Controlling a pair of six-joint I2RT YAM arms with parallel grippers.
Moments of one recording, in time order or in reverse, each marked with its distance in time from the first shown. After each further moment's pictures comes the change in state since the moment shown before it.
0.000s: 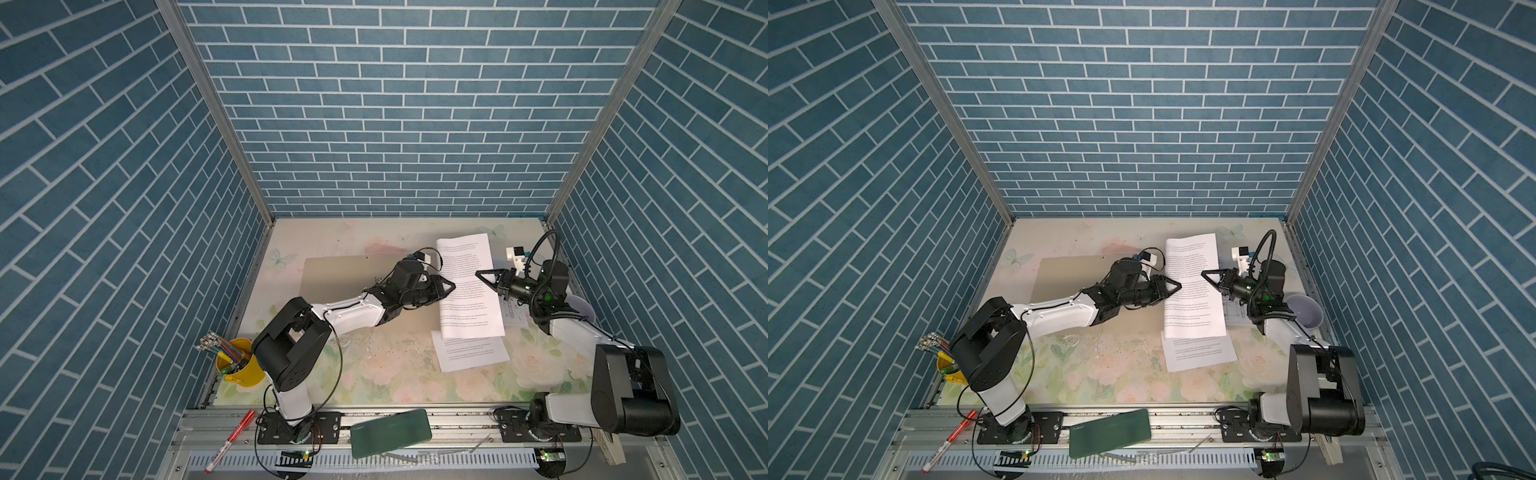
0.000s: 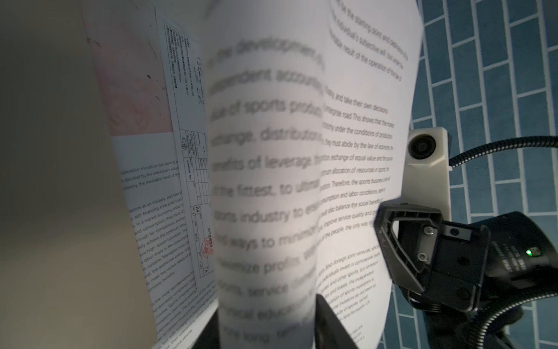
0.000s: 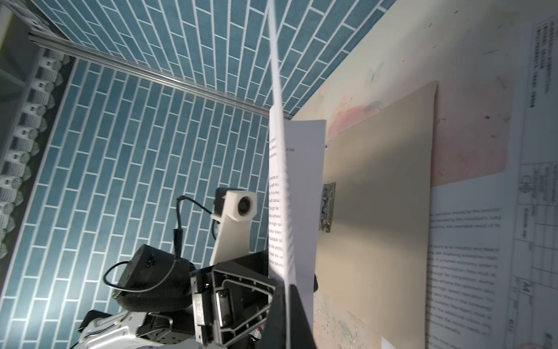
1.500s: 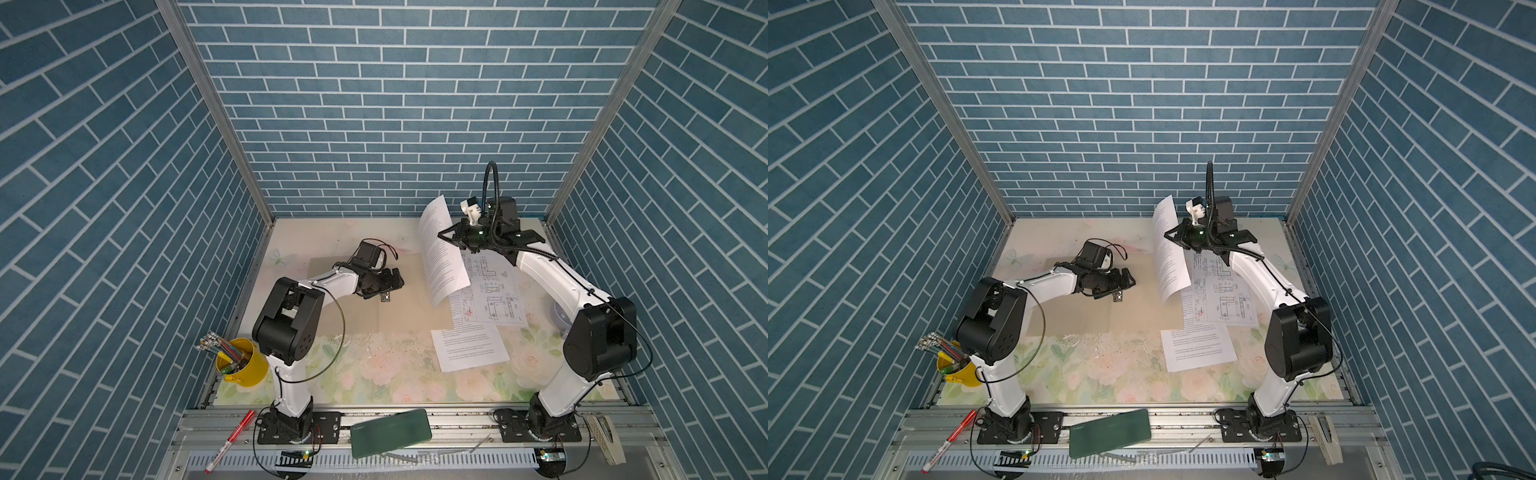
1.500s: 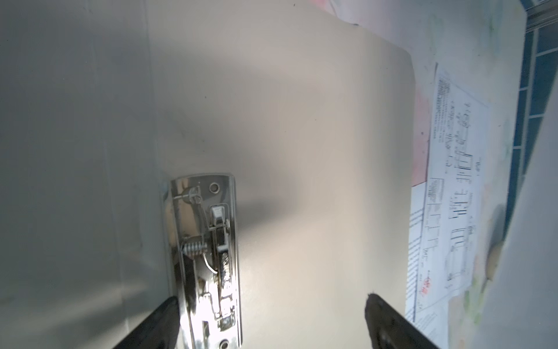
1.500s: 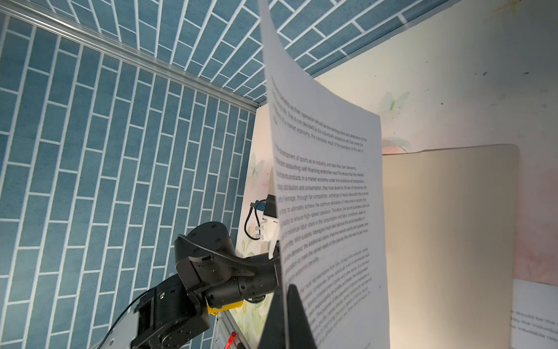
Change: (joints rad) left arm 0.348 0.136 0.117 -0.504 -0.019 0.412; right arm 0.321 0.368 0.870 -0.740 0.365 -0.216
